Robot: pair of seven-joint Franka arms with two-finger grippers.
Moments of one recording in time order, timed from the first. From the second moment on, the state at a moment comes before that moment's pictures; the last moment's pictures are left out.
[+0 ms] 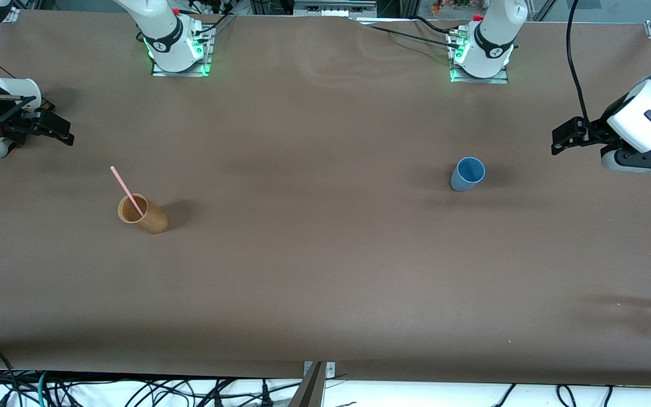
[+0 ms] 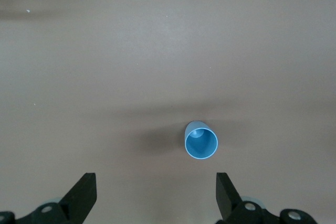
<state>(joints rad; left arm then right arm) -0.10 0.08 0.04 -1.57 -0.01 1.56 0.01 0.14 0.01 -0.14 -1.64 0.00 1.60 0.01</state>
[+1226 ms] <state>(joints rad) -0.14 0.20 0.03 -1.91 -0.01 1.92 0.01 0.14 0.01 -0.14 -1.64 0.00 1.60 0.01</state>
